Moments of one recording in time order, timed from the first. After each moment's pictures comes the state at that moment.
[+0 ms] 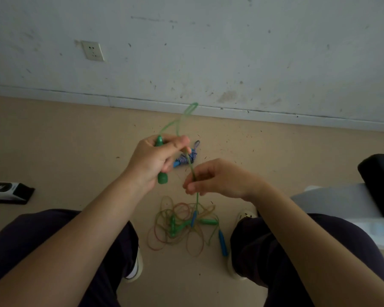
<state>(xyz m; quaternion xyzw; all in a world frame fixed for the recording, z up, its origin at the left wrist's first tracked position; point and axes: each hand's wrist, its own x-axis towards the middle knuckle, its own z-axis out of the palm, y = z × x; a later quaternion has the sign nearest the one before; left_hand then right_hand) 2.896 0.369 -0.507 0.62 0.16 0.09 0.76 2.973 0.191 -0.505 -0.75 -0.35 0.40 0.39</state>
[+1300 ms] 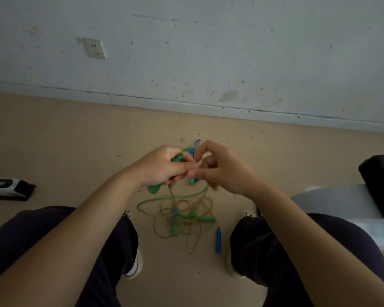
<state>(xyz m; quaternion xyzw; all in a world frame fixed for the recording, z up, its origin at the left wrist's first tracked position) 2.892 0.377 -0.507 0.79 0.06 -0.12 0.59 2.967 0.192 -0.494 -0.77 -0.34 0.28 0.47</state>
